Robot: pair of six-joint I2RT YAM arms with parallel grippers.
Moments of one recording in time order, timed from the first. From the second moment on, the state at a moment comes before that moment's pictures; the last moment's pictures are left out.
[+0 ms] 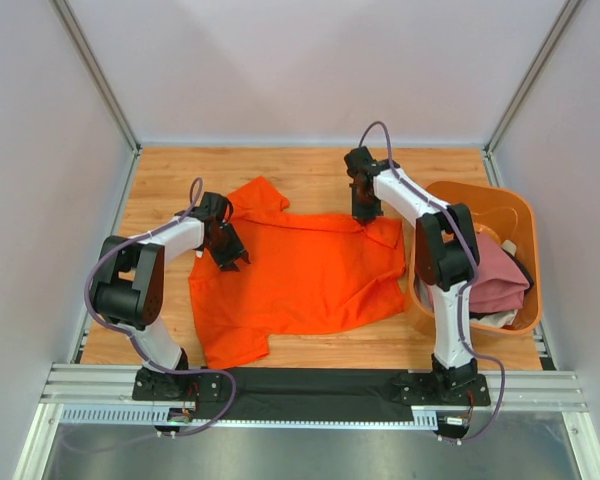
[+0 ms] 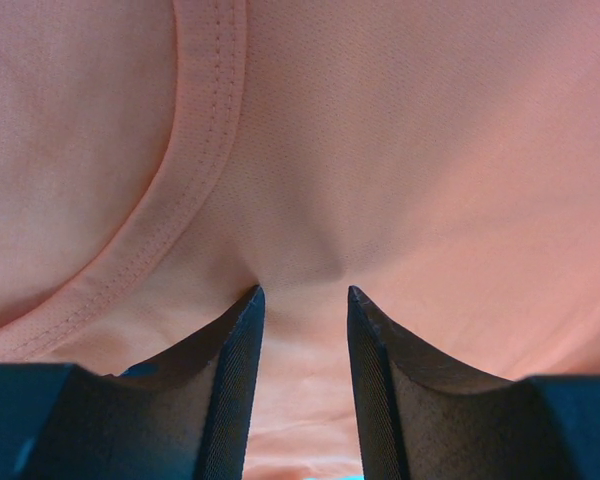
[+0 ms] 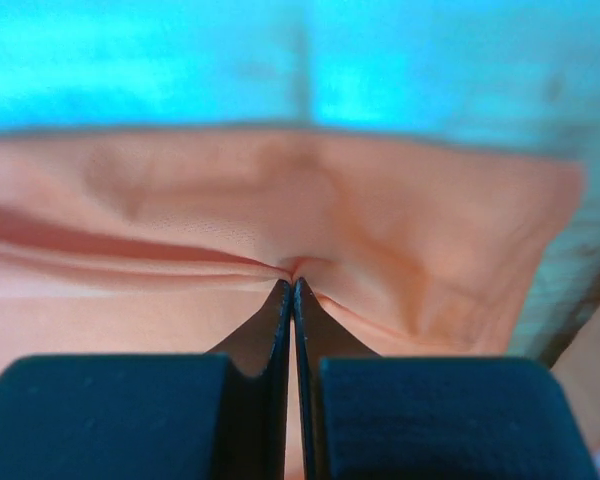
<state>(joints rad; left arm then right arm) -0.23 1.71 1.00 -0.51 0.14 -0.78 0.38 2.16 1.76 -0.87 0.16 0.38</state>
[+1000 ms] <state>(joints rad) -0.14 2.14 1.71 -0.45 0.16 -0.52 0.33 2.13 1.89 -0.82 0.22 0.38</state>
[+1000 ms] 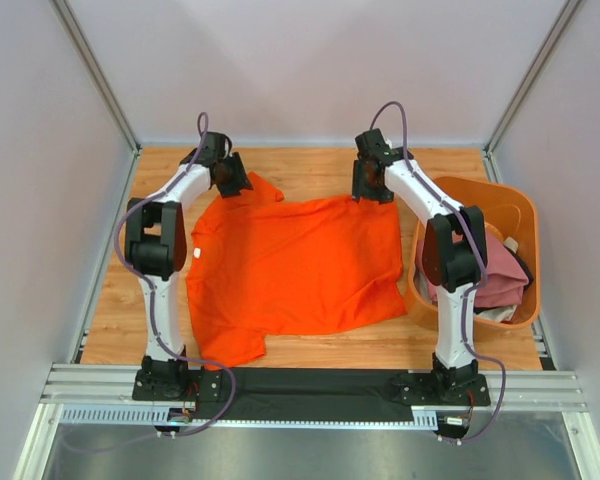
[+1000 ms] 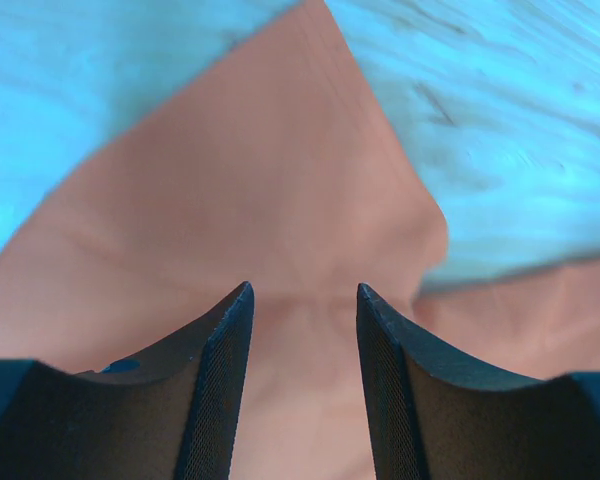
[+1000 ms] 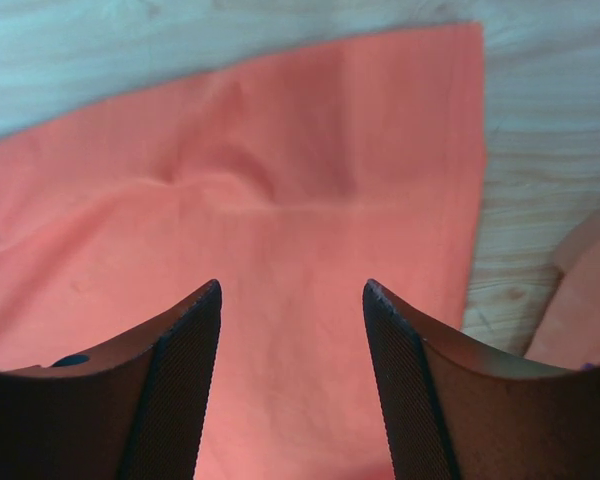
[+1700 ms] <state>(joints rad) 0.00 2.49 2.26 -0.68 0.25 -0.49 0.37 2.13 1.82 -0.92 0.06 0.42</state>
